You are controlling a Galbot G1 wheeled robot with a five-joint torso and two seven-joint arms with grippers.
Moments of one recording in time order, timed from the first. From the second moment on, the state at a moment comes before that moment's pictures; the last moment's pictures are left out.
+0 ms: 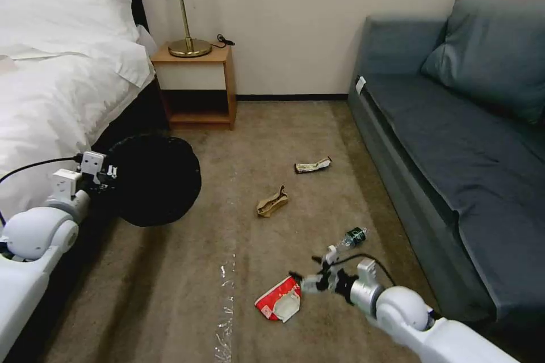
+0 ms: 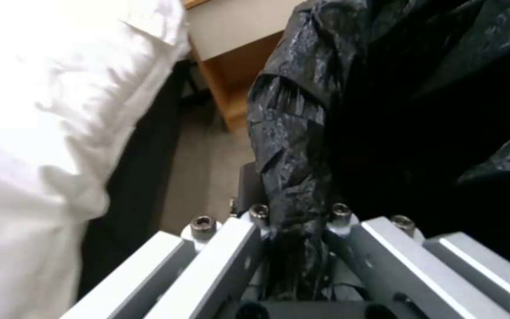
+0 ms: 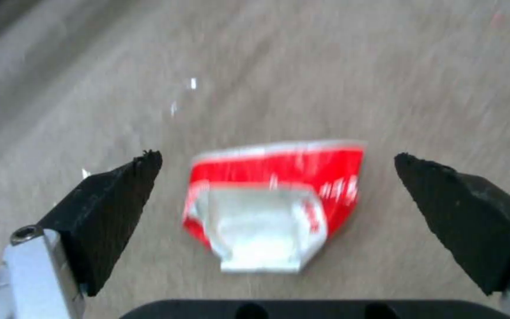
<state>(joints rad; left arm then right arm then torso) 1.07 -0.77 -0.51 -1.73 -0.45 0.33 -0.01 -1.08 0.85 -0.22 1.58 0.75 -0.20 -0.20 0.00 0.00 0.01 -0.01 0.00</state>
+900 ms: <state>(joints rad) 1.14 -0.87 -0.52 -1.71 -0.36 0.28 0.01 -0.92 1.17 -0.32 1.18 0.64 -0.10 -0.23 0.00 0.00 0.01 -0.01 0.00</state>
